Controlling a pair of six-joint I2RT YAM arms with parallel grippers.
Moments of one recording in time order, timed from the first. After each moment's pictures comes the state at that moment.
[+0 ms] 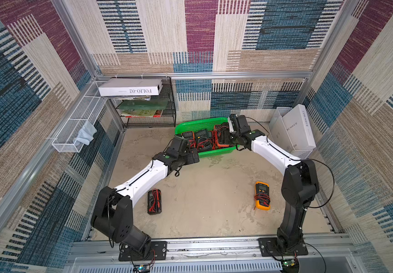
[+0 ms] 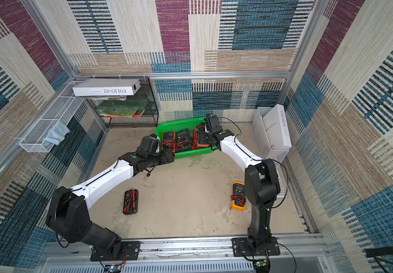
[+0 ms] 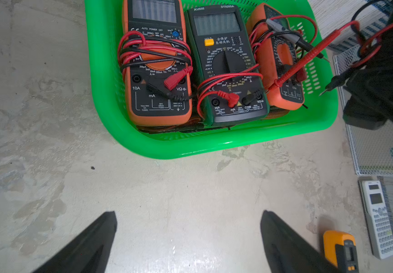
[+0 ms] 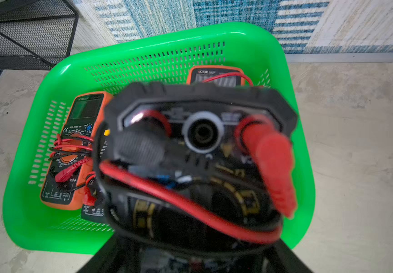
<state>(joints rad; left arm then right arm) -0.47 1.55 1.18 -0.42 -0.03 -0.59 0.44 1.93 1.65 -0.46 0.06 0.29</state>
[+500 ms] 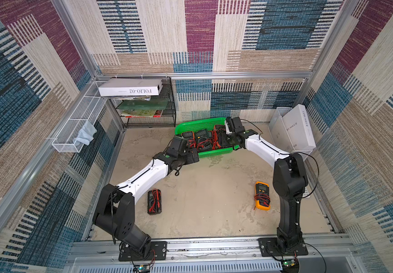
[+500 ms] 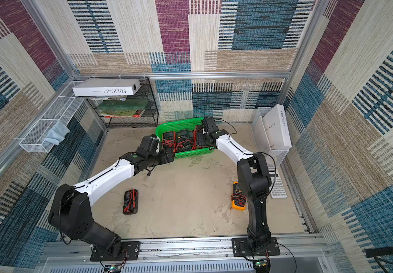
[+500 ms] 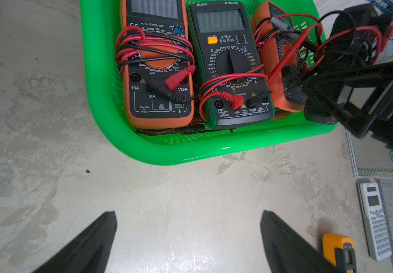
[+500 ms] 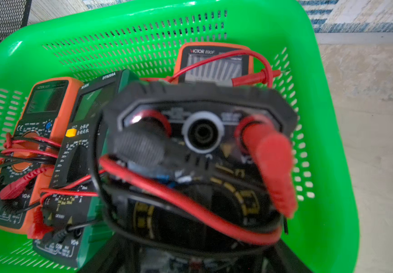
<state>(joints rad) -0.45 1.58 1.17 -0.39 0.01 -0.59 0.43 2.07 1.73 -0.48 0.06 0.27</state>
